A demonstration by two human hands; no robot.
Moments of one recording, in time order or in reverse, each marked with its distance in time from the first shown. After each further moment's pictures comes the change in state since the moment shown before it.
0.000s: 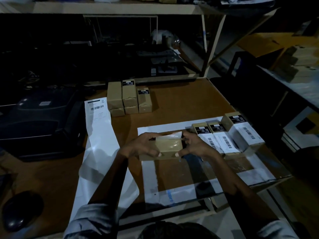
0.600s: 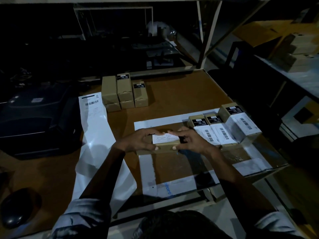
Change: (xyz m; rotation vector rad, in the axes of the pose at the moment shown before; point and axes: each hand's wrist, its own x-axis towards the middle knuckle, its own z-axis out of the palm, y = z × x) left_hand -0.001 -0.003 -0.003 0.058 -0.113 0.098; right_hand -0.001 0.024 -0.001 -0.129 -0.013 -0.146
